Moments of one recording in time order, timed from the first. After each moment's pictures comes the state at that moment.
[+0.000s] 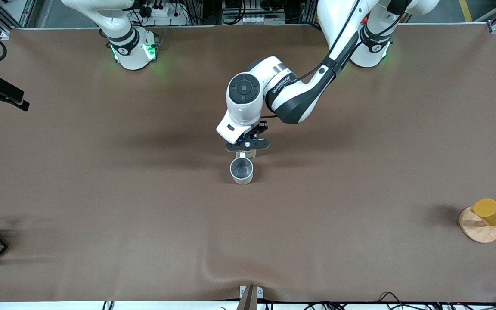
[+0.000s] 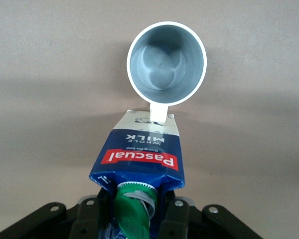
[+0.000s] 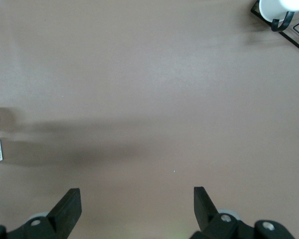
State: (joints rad) left arm -0.68 0.67 -0.20 -1.33 0.02 1.93 -0.92; right arm -0.02 -0.03 -0.05 -1.53 0.01 1.49 0.00
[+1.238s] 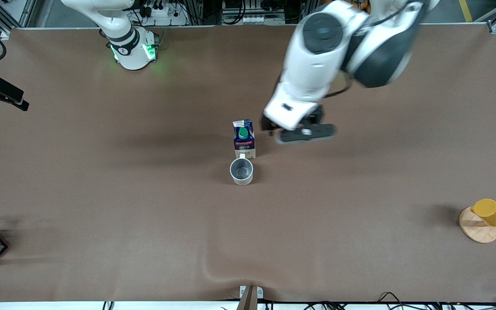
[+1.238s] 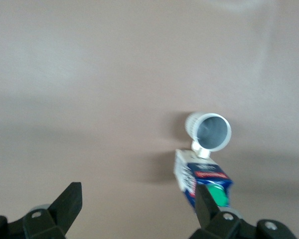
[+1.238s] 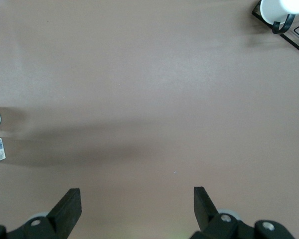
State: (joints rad) left arm -0.44 0.36 -0.18 -1.28 0.03 1.68 -0.76; right arm -0.02 -0.03 -0.05 -1.53 0.01 1.49 0.00
